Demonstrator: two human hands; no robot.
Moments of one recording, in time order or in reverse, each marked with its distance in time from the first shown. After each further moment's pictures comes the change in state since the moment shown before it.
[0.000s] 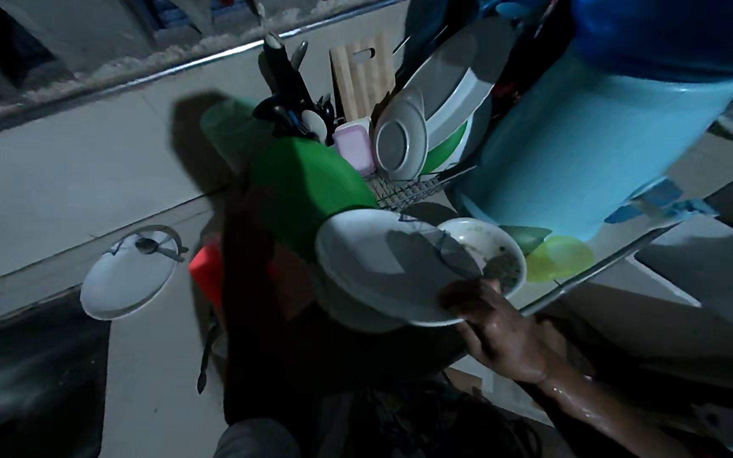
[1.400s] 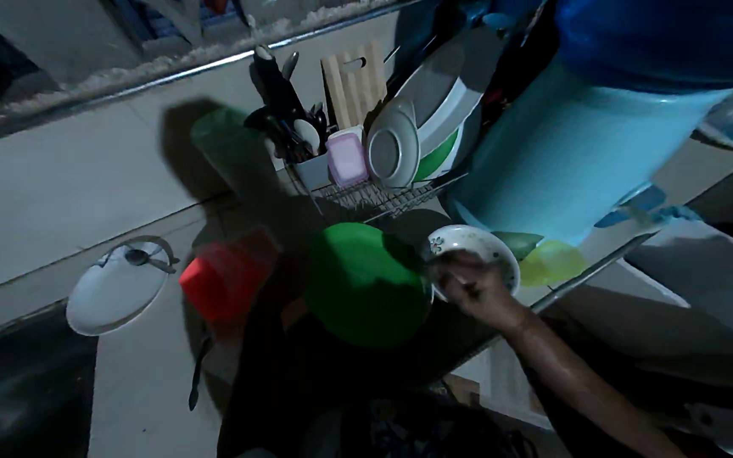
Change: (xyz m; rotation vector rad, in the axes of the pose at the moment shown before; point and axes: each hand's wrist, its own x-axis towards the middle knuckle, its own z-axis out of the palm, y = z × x) left_hand -0.021 -0.040 0.021 0.482 -0.549 -0.264; right_hand 0.007 0.060 0.007 0.123 -0.159 0.408
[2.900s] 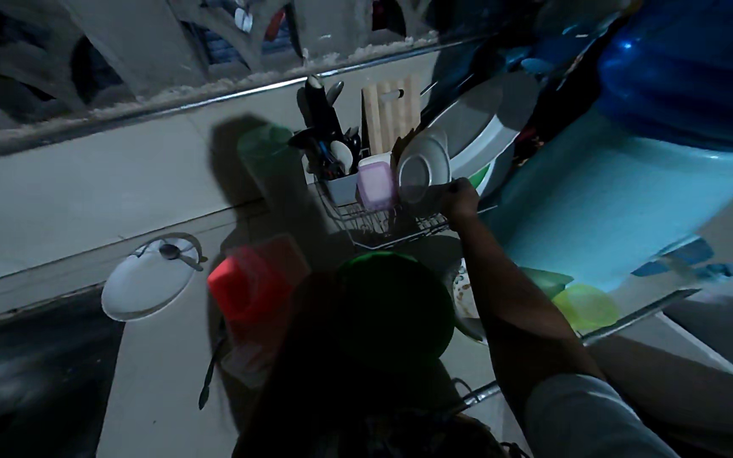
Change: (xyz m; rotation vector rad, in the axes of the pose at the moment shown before) left_hand 0.009 0.003 0.014 0.372 -0.052 -0.100; right_hand 0.206 0.101 0.037 0.000 0.163 0.848
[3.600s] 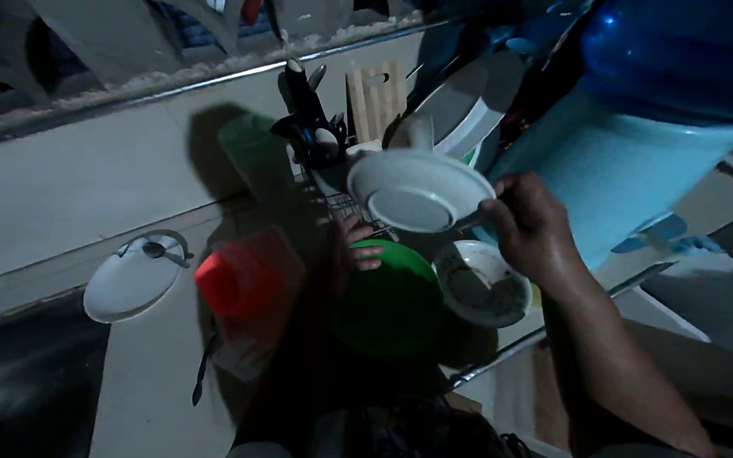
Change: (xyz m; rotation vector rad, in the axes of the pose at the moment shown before) left_hand 0.022 0.018 0.019 -1.366 -0.159 0.481; right_hand -0.166 -0.007 -0.125 -0.008 0.006 -0.789
